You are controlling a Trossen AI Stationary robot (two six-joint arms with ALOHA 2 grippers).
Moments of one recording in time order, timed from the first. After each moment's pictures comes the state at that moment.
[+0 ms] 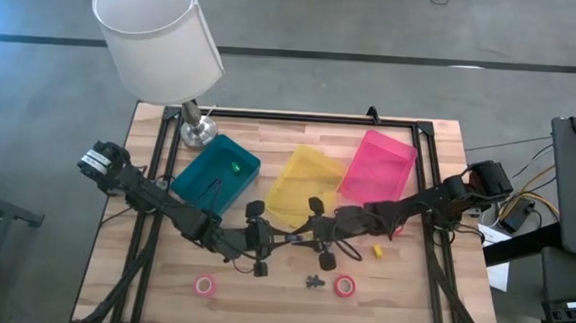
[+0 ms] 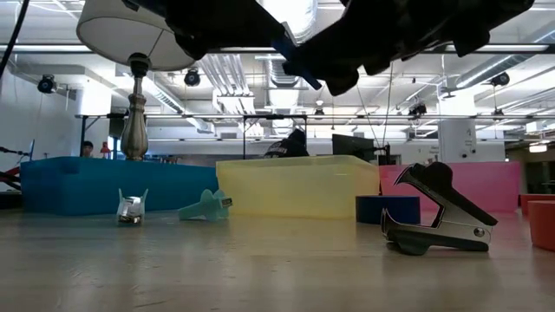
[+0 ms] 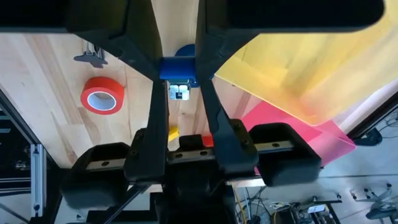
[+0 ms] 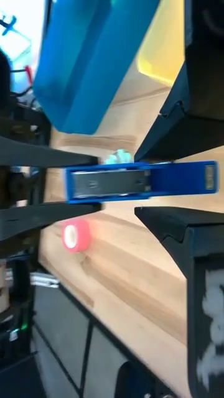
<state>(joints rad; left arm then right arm) -0.46 1.55 0.91 0.27 -0.60 -0.16 0.26 1.62 0.78 0.48 0.05 0.05</state>
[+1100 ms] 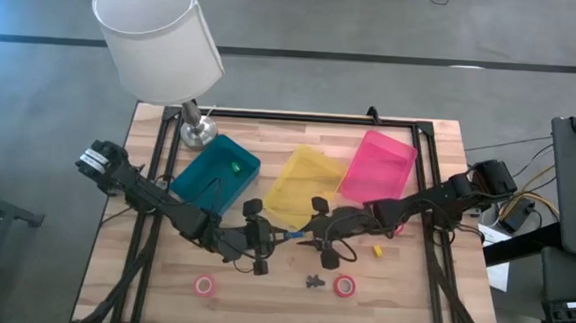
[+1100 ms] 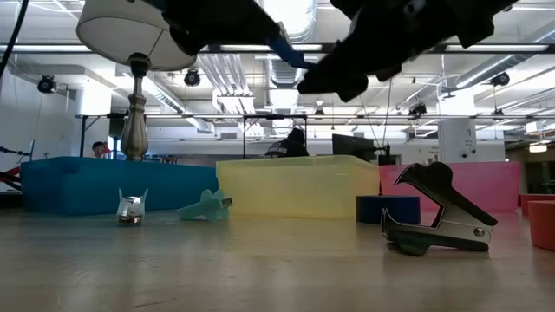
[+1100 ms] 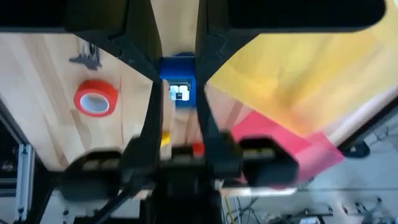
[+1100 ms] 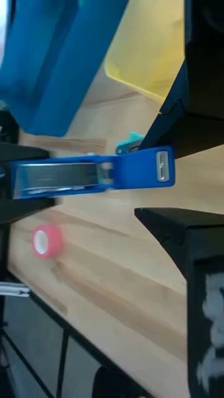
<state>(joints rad) -0.46 1.54 0.94 0.16 -0.63 -0.23 0.26 1.59 0.82 0.28 0.06 0.08</state>
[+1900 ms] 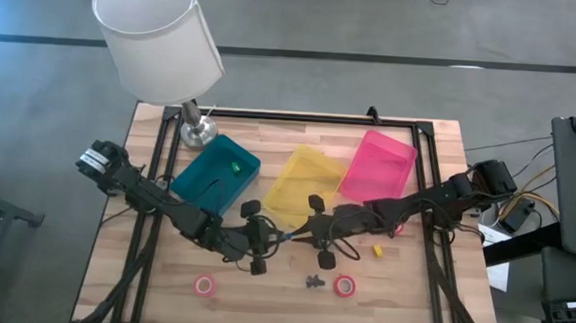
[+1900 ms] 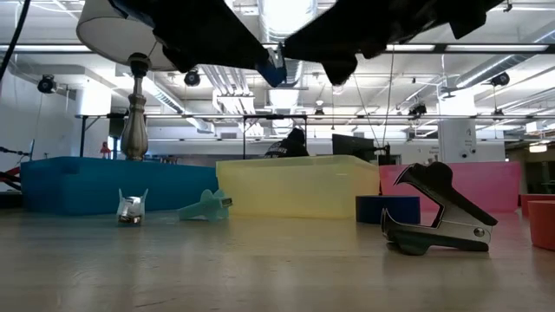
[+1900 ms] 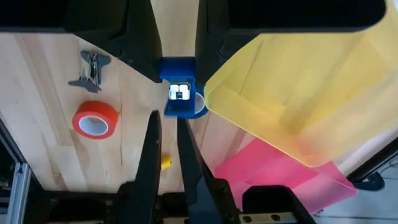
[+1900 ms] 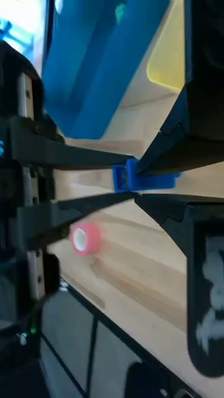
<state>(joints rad) -0.45 1.54 0.93 0.10 -0.58 -0.31 0.26 1.59 0.85 0.37 0.07 0.08</state>
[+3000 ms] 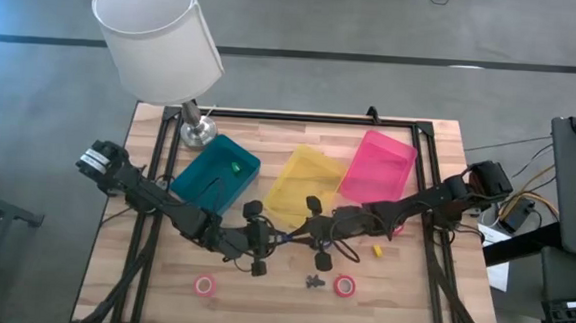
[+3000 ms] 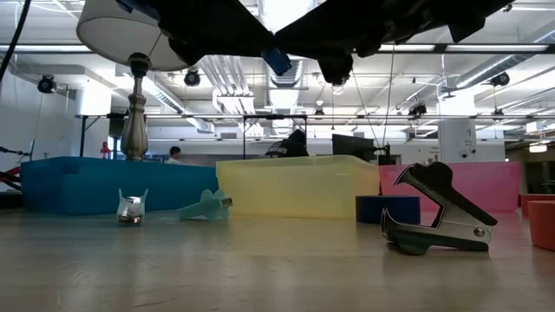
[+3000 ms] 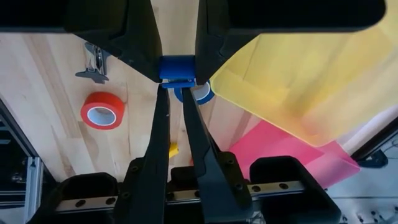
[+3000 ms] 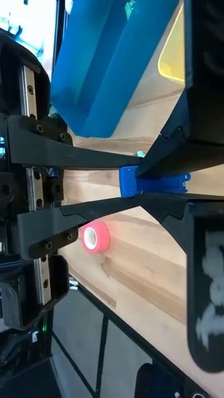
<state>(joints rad) -0.44 1.54 0.93 0.20 -0.58 -0.21 0.26 1.64 0.84 0.46 0.09 0.08</state>
